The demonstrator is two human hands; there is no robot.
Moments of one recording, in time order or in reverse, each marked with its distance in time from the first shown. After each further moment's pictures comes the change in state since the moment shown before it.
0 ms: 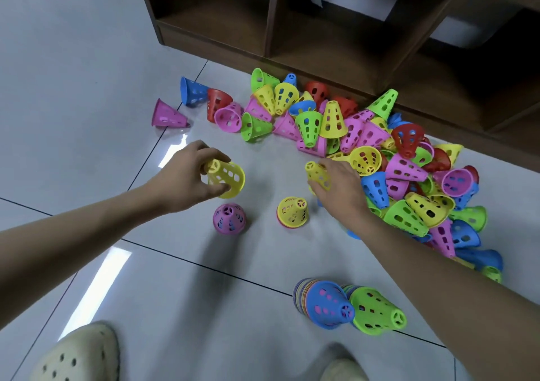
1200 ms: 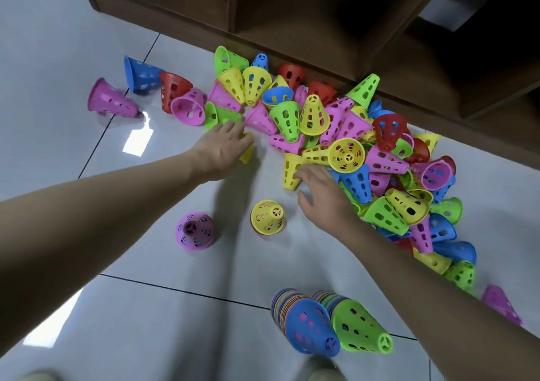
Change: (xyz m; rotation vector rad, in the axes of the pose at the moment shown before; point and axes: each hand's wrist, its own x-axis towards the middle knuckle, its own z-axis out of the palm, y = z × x) left_hand 0.151 0.012 0.098 0.705 -0.296 0.255; right_hand -0.004 0.026 0.004 -0.019 -0.131 -0.131
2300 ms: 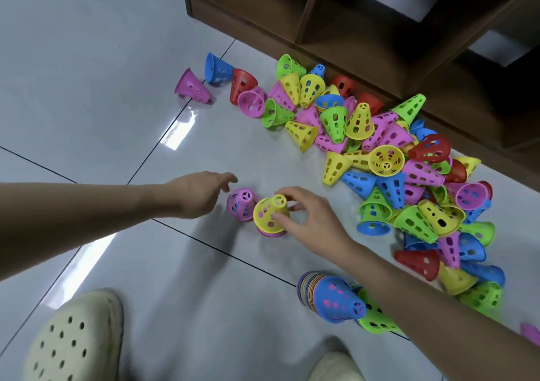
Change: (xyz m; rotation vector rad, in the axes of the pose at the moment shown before) left_hand -0.198 -0.016 0.030 -0.640 -0.205 -0.225; right_hand -0.041 -0.129 0.000 0.521 -0.158 -0.098
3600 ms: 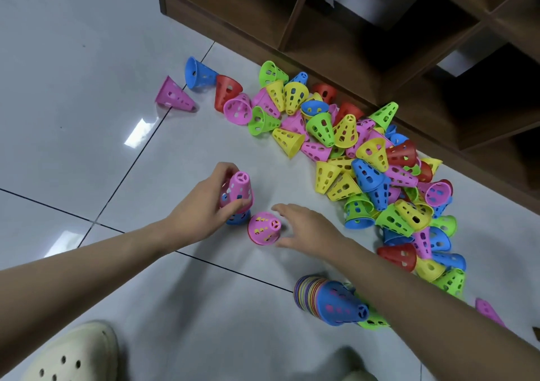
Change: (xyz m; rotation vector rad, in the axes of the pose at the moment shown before) left_hand -0.007 0.019 0.007 -0.603 0.437 0.256; right_hand 0.020 0.008 0.005 -0.487 -0.366 0.326
